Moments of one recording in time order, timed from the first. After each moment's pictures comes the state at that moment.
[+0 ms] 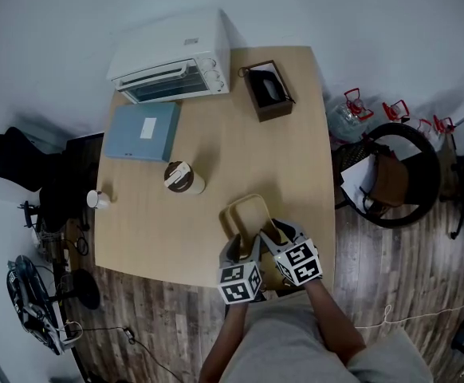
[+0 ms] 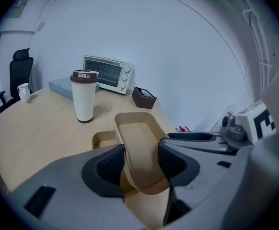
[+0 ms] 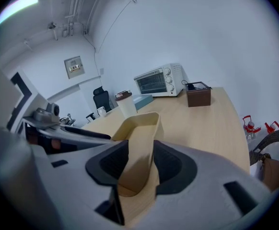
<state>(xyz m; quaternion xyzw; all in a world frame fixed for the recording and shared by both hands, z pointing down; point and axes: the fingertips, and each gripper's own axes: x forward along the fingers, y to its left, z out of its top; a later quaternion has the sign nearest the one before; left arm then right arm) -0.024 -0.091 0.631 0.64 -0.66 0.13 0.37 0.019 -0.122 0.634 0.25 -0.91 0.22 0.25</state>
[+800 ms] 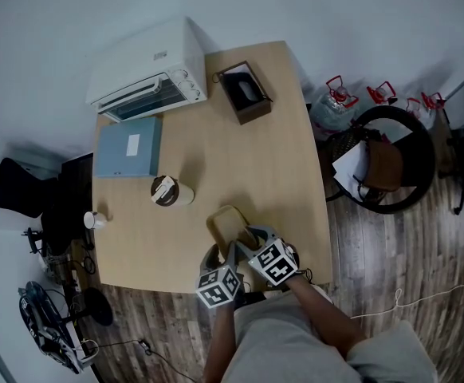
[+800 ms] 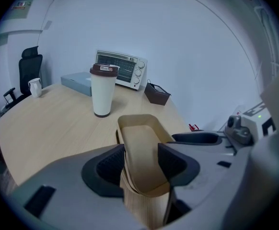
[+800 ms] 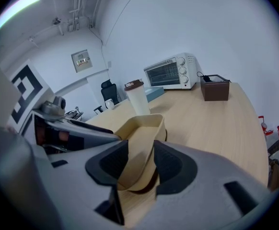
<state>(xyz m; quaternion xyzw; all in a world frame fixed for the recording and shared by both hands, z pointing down) -0.072 -0.073 0.653 0.59 -0.68 0.15 0.39 -0.023 -0.101 0.652 0.19 -0.92 0.21 0.29</state>
